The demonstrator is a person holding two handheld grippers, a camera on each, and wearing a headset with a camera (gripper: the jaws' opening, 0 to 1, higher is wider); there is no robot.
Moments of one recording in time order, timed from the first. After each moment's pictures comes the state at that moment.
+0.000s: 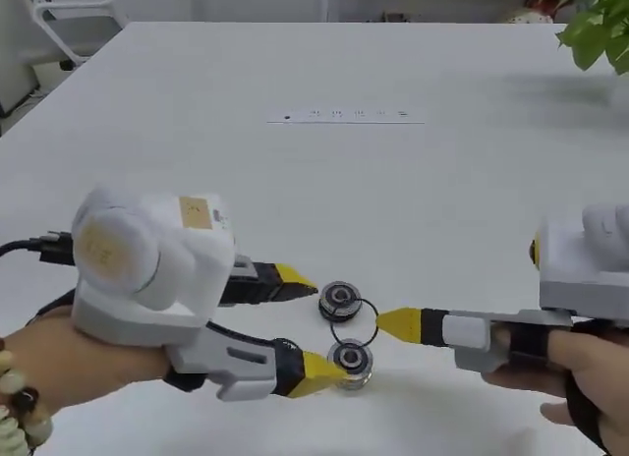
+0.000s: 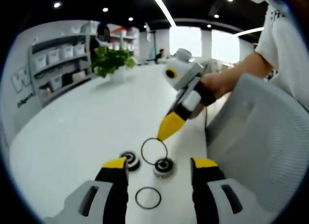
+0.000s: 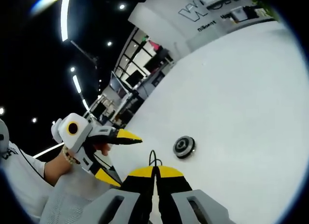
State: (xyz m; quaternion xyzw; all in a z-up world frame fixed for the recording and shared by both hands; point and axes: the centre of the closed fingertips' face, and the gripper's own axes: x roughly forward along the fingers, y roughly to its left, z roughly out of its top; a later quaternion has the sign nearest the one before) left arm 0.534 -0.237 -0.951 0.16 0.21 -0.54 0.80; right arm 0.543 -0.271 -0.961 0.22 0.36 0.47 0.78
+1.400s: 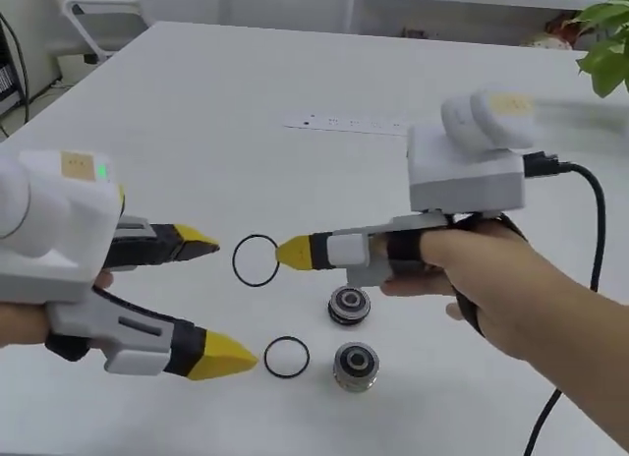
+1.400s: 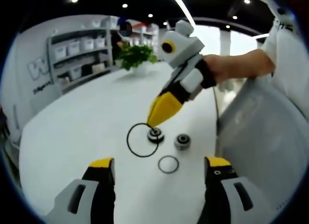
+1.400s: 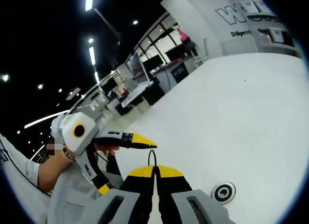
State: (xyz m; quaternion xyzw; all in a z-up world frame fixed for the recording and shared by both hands) left arm 0.535 -0.156 -0.942 0.15 0.24 -0.47 0.83; right arm 0.559 -0.166 -0.922 0.10 0.35 0.54 0.76
